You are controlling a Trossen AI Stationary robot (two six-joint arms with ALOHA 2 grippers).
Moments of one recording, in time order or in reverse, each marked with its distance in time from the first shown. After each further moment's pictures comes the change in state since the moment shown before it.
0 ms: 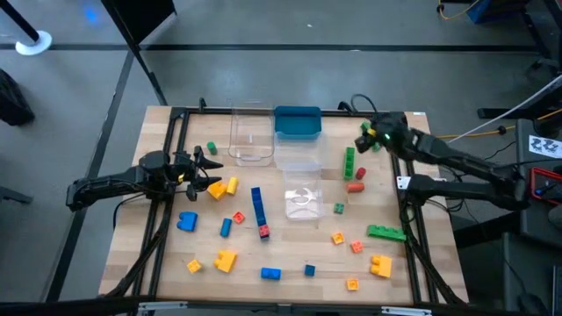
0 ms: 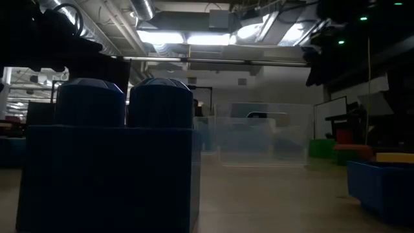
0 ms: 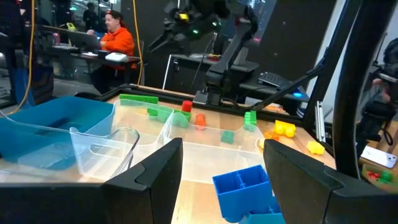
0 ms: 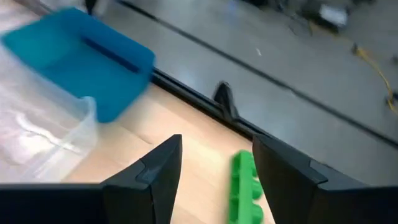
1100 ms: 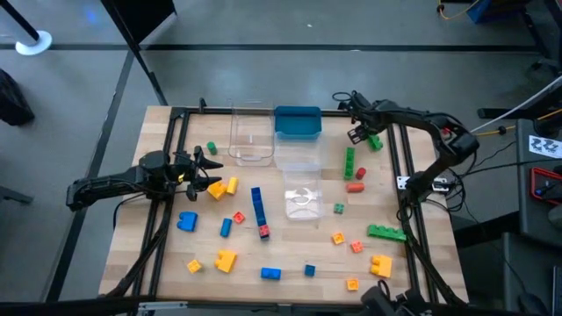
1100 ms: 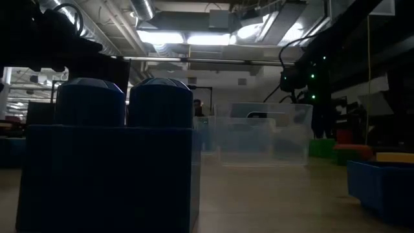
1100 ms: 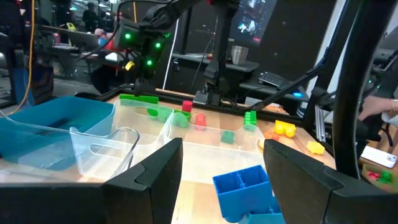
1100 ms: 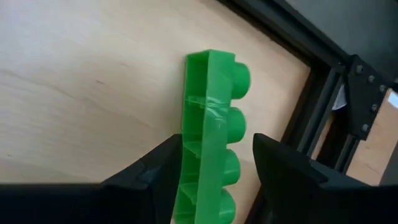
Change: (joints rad) left arm 0.000 0.000 0.000 0.000 0.000 0.000; right arm -0.358 0.713 0.221 -0.192 -0.148 -0.030
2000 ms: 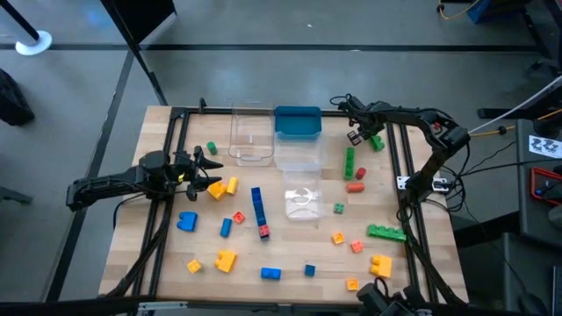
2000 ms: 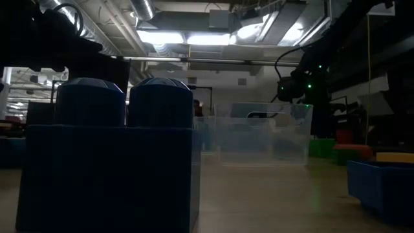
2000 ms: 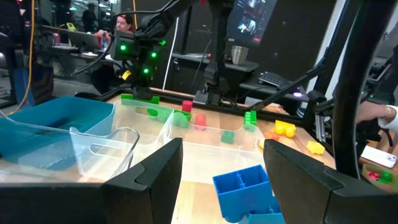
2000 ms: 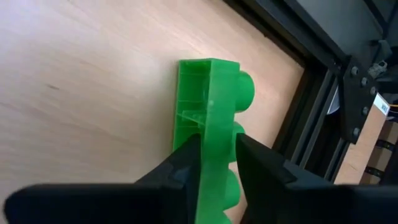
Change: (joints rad) left arm 0.000 0.000 0.000 0.000 0.000 0.000; right arm 0.000 0.089 0.000 0.031 0.096 -0.002
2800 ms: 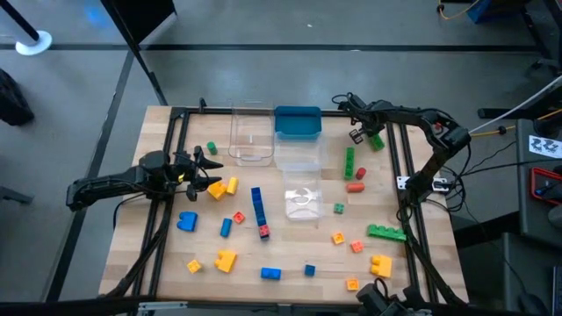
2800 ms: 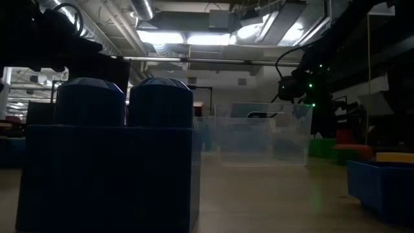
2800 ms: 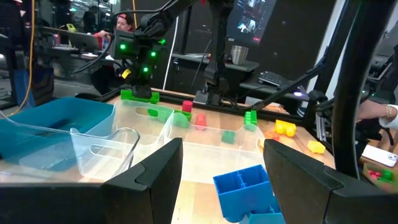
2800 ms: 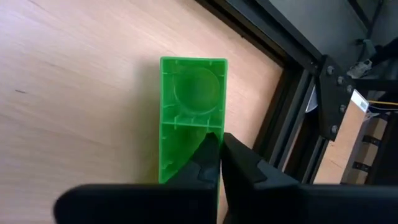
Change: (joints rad) left arm 0.000 0.000 0.000 0.000 0.000 0.007; right arm 0.000 -0.004 0.003 -0.009 0.016 0.000
